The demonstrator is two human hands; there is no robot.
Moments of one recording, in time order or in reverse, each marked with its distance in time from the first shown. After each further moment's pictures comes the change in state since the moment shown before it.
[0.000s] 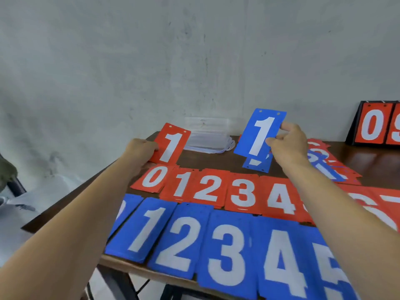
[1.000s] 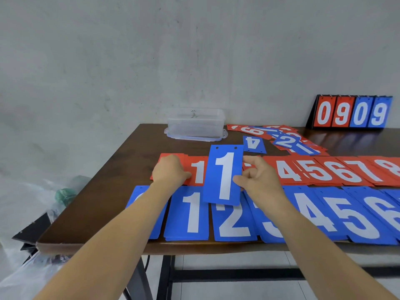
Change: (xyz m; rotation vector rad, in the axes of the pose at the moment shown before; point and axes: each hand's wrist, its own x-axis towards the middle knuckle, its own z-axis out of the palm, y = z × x) left_hand 0.011 -0.081 -0.008 0.717 -0.243 0.465; right_hand -0.215 -0.067 0.067 0.015 -0.202 0.156
